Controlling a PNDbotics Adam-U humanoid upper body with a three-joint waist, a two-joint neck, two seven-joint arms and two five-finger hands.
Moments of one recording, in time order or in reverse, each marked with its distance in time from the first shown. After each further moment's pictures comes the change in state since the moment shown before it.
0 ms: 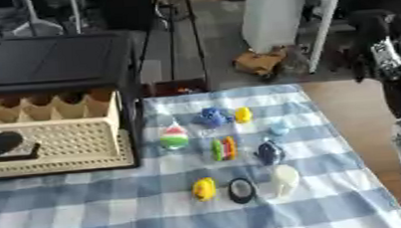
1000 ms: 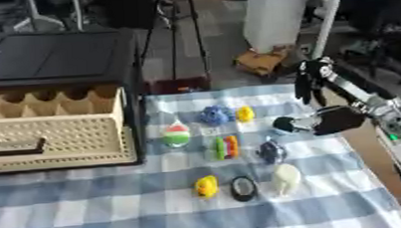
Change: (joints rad) left arm 0.034 -0.069 0.043 -0.001 0.197 0.011 0.230; right arm -0.056 -0.165 0.181 0.182 0.394 -0.097 0.308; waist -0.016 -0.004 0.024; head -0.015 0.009
